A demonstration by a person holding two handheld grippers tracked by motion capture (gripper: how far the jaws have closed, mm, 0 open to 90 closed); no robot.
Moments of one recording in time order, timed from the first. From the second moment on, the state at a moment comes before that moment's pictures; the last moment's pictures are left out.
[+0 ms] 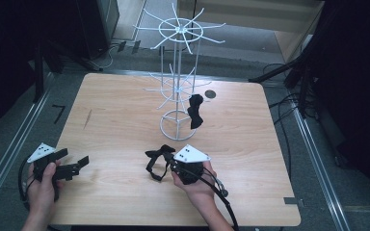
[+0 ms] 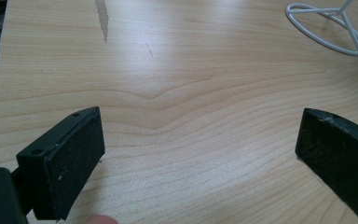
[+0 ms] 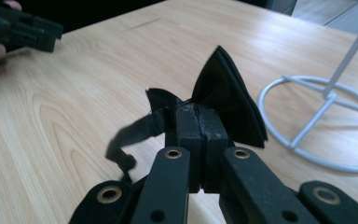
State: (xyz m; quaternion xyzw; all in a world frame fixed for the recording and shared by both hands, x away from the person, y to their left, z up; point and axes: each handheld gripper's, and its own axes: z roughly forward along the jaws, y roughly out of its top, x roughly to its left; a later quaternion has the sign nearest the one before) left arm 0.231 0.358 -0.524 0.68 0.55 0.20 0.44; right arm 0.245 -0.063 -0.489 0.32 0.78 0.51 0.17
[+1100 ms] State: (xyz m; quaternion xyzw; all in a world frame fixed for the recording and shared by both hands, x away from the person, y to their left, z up) left arm 0.231 0.358 -0.524 0.68 0.55 0.20 0.44; right arm 0.248 -0.097 -0.433 0.33 0.74 0.55 0.23
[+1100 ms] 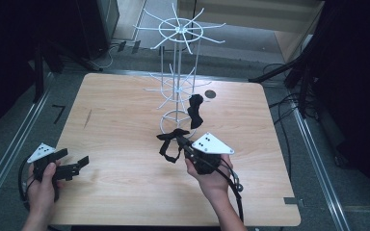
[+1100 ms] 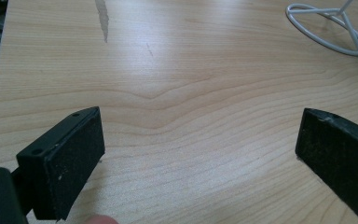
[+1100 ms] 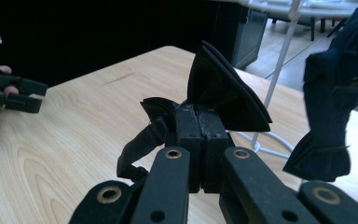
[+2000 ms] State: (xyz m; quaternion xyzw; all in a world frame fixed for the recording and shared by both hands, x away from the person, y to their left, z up) left arm 0.230 0.359 -0.523 0.68 0.56 0.20 0.44; right arm 0.253 -0.101 -0.397 0.32 0.72 0.57 0.25
